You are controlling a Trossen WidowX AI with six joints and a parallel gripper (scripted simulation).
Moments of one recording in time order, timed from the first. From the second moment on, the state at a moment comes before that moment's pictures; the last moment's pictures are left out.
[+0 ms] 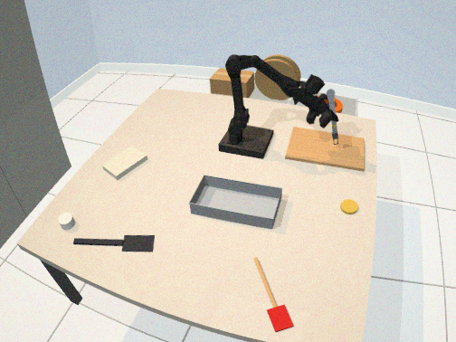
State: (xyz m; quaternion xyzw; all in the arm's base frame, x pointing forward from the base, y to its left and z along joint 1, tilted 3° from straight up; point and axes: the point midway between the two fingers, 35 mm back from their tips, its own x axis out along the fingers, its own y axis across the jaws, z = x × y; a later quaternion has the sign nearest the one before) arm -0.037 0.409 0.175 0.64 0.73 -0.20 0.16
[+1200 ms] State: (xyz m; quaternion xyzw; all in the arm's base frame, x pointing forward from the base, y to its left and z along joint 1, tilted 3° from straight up) arm -0.037 0.375 0.177 0.64 0.75 -0.11 0.10
